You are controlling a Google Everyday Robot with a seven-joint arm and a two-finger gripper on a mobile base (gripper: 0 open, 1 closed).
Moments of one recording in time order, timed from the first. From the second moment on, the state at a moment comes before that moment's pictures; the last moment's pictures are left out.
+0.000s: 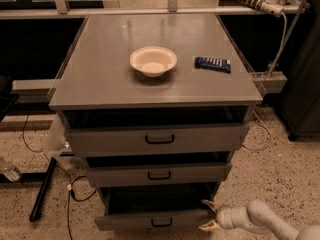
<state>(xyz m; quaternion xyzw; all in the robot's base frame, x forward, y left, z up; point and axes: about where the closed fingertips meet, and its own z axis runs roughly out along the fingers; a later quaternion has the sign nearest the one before) 0.479 -0.221 0.172 -0.59 0.67 0.24 0.37</state>
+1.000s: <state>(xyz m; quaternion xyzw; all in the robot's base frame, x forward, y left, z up) 0.456 -0.227 0.182 -0.59 0.68 0.24 0.37</state>
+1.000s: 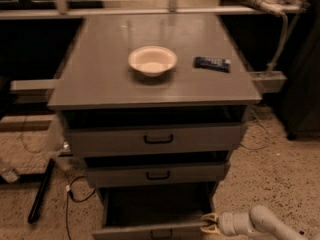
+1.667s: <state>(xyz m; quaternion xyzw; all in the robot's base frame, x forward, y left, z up) 0.440 -0.229 0.186 -0.59 0.68 0.24 0.37</state>
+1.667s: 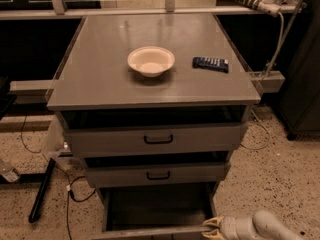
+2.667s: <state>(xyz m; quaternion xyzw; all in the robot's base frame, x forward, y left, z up) 0.441 -0.229 0.189 -0.59 0.68 0.23 0.38</state>
